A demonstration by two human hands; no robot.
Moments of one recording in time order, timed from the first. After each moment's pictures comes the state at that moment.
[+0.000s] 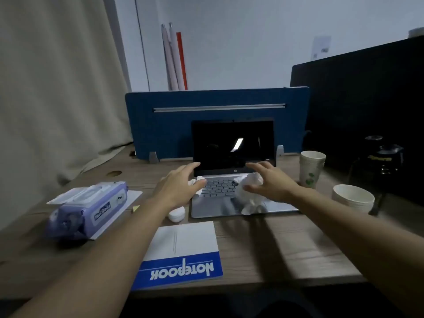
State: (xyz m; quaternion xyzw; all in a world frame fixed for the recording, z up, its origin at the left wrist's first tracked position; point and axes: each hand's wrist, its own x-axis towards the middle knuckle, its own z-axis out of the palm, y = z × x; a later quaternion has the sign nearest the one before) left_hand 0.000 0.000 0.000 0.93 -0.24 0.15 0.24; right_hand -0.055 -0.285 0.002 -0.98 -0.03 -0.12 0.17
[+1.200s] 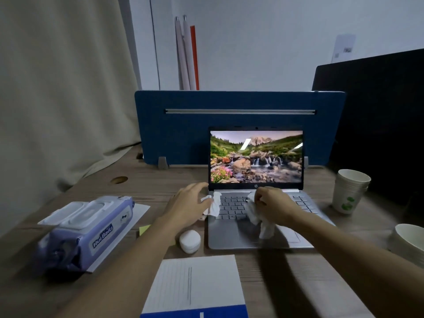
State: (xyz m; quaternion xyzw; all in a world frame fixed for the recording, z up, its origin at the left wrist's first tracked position) left_hand 0.081 0.010 -0.035 0.94 -0.20 0.09 0.27; right_hand 0.033 -0.254 -0.024 -0.98 -0.04 -0.12 0.14
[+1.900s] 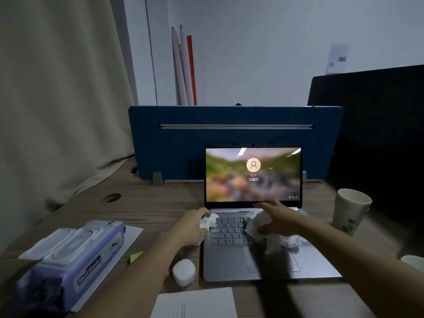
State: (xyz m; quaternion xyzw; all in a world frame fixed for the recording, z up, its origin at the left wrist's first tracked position) left_hand 0.115 -0.007 -0.040 0.94 -0.23 -0.05 0.25; right_hand 0.062 -0.292 -0.012 -0.99 0.00 0.04 0.13
